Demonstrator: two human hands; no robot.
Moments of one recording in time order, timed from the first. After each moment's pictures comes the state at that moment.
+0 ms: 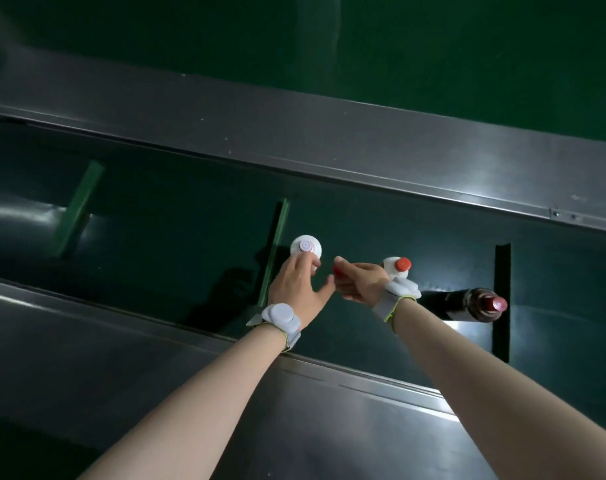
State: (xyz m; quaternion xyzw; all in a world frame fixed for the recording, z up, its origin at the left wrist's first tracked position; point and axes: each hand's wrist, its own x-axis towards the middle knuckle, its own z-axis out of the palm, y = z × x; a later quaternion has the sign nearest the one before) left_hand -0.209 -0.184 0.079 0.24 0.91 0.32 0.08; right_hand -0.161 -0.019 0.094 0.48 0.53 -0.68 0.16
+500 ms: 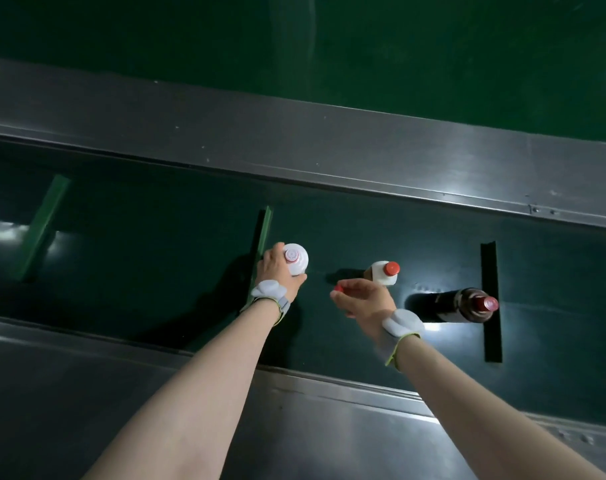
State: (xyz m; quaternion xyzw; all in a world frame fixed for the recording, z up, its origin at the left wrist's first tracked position) left_hand -0.267 -0.155 0.027 0.10 0.93 0.24 0.28; right_hand -0.109 -0.019 0.066 0.46 0.63 -0.63 0.07
